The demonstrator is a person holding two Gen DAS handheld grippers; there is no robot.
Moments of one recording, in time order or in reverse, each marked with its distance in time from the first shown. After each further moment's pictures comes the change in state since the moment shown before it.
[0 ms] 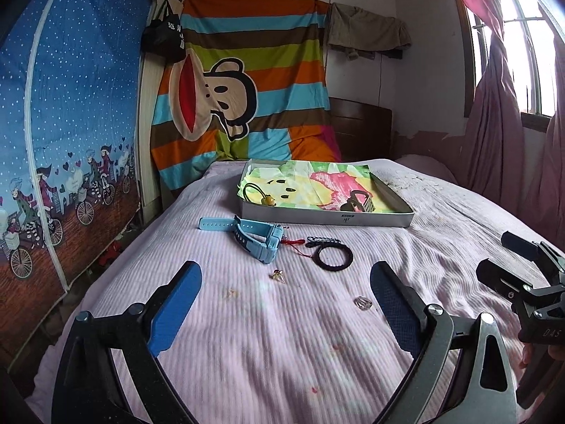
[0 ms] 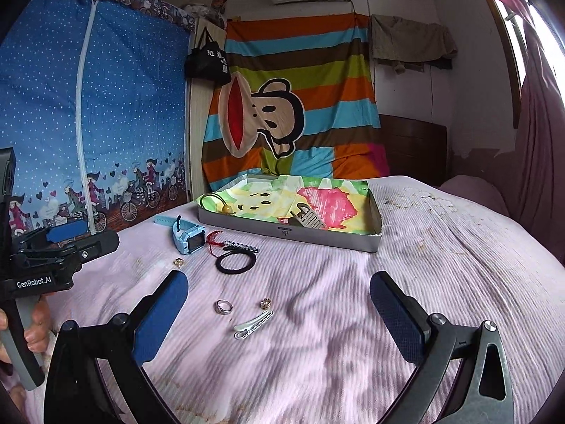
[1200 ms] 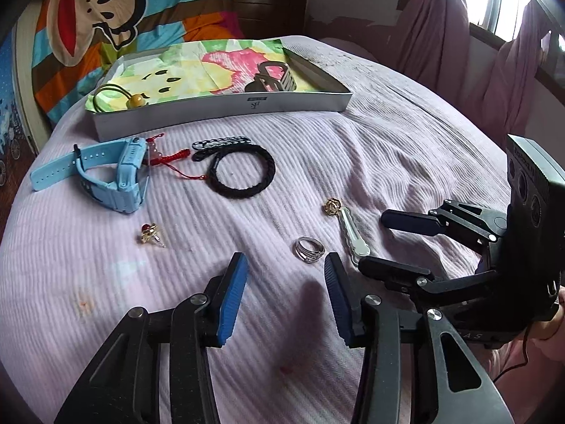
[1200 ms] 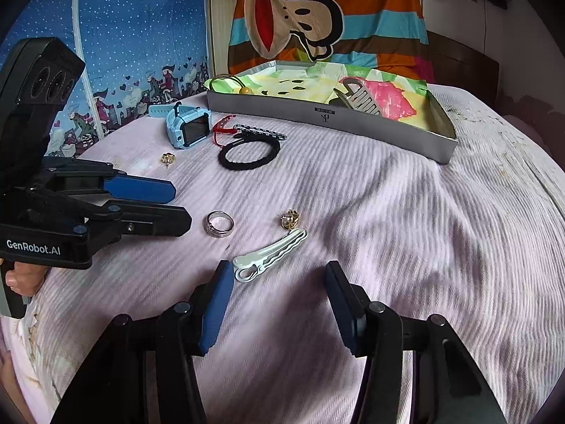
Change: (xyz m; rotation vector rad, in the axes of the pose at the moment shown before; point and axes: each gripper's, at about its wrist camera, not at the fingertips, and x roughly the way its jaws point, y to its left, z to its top) left arm 0.153 -0.030 -0.018 0.171 0.506 -0.400; right arm 0.104 -0.005 -0.042 -0.016 0.411 0.139
